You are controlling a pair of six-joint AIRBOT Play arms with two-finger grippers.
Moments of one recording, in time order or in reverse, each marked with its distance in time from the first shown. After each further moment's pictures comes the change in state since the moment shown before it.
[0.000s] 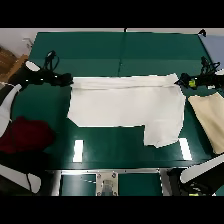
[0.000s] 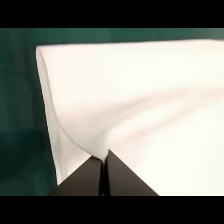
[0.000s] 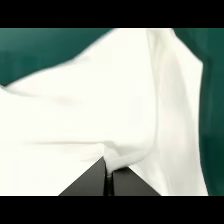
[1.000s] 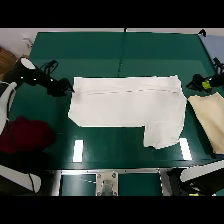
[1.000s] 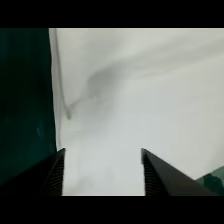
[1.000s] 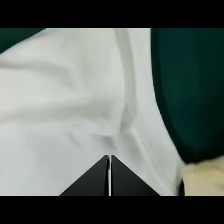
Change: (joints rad) left arm 0.054 0.011 0.058 0.079 -0.426 -0.230; right arm -0.107 0.118 0.019 -0.126 0.224 0.142
